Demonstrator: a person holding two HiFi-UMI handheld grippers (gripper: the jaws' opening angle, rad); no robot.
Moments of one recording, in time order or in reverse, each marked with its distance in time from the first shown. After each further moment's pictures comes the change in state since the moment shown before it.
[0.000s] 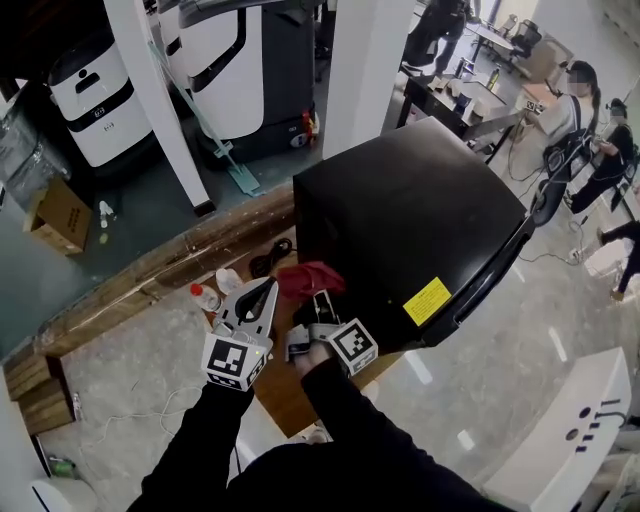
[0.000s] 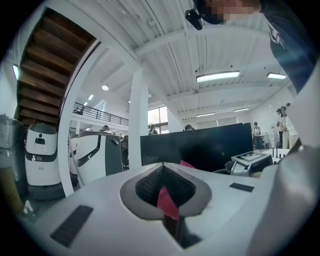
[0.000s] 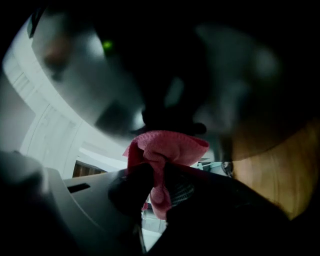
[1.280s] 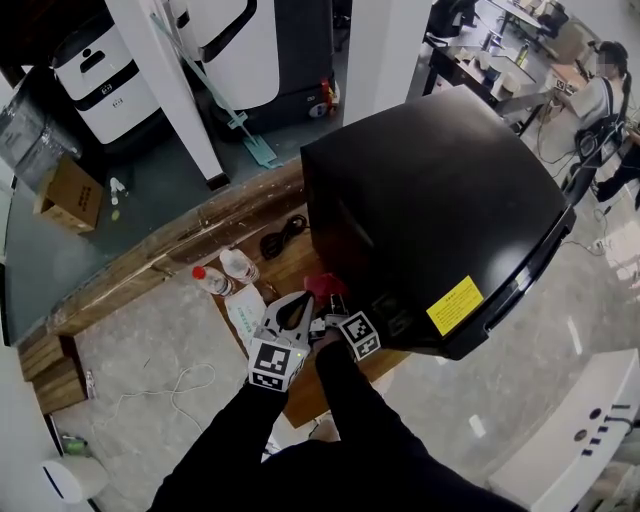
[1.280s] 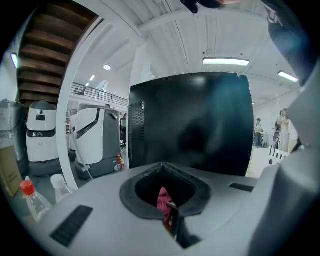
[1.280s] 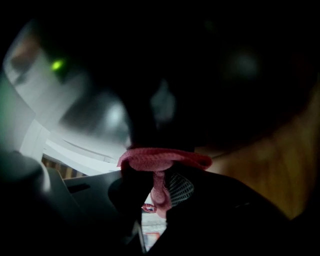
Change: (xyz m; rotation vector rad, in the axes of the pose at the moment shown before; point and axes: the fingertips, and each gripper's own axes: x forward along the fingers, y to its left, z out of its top) left arm 0.028 -0.053 -0.142 -0.075 0.208 0.001; right arm -0.012 -0.240 -0.007 -0.008 0.017 -0.292
